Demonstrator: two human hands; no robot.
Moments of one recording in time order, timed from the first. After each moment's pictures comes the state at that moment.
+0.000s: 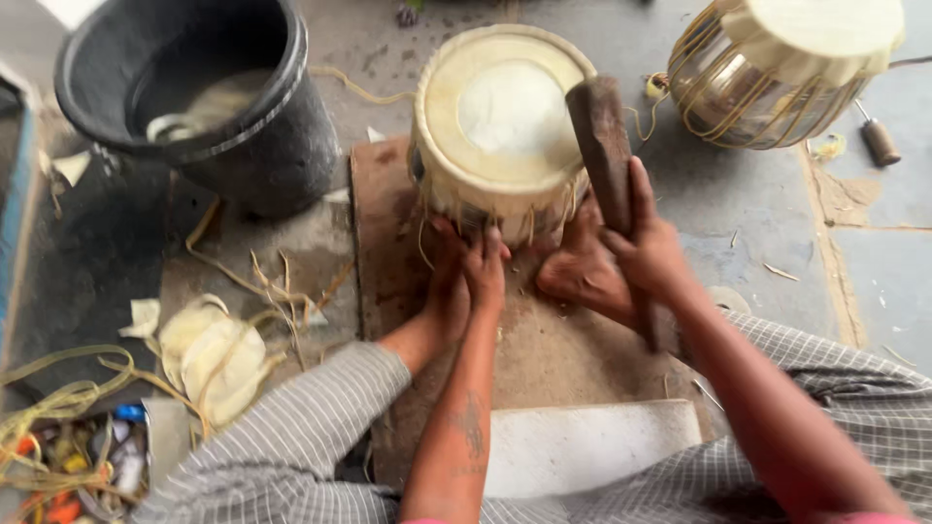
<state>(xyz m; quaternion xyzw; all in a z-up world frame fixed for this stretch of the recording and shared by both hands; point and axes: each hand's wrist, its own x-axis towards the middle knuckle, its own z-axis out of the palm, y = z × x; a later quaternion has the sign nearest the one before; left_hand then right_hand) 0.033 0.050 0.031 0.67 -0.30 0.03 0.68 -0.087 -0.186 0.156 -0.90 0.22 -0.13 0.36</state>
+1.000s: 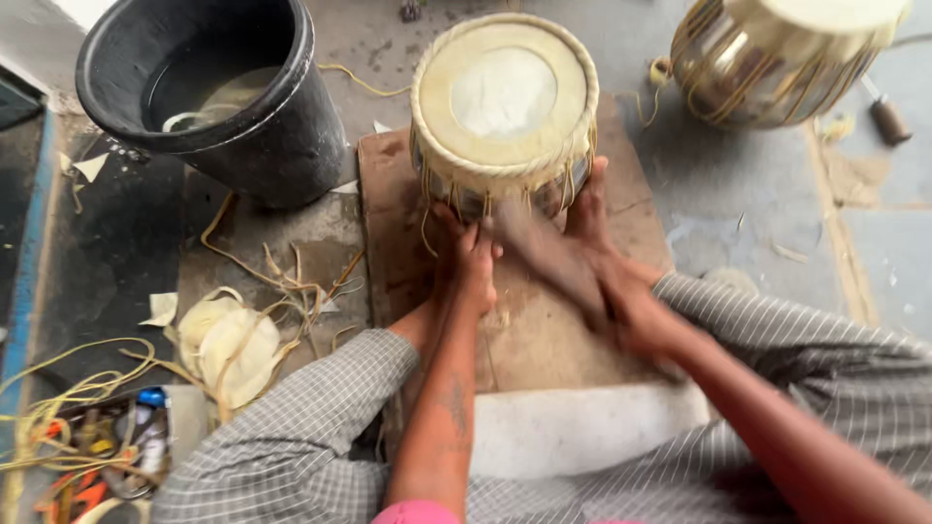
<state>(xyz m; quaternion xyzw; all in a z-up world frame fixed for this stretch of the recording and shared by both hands) 0.036 0.042 0.025 0.54 -0.03 -0.21 0.81 -0.166 -0.149 0.119 -0.94 -0.05 -0.03 0.33</state>
